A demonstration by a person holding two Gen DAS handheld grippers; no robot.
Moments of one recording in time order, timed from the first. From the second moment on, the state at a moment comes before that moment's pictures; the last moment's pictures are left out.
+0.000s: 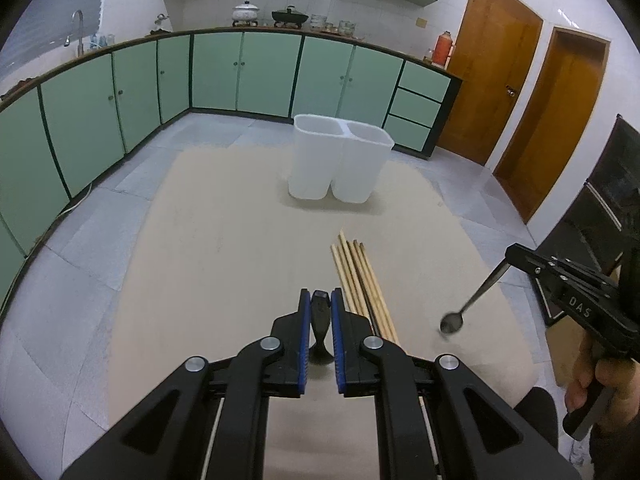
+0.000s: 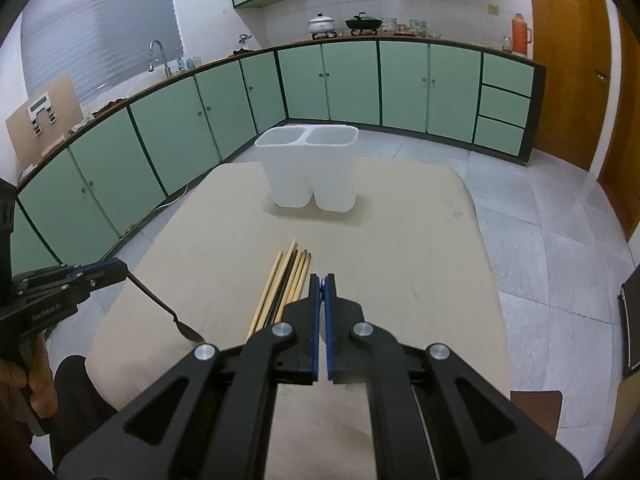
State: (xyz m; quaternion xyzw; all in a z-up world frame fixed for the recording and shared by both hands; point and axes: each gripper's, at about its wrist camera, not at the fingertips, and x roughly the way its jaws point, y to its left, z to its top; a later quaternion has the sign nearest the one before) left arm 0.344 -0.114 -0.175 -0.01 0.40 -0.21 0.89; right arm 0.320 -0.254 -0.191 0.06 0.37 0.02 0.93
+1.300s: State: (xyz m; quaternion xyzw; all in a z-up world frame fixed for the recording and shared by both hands) left arm 0.600 -0.207 -0.147 0.01 0.36 -0.21 0.91; right arm 0.581 -0.293 -0.149 0.05 0.38 0.03 0.92
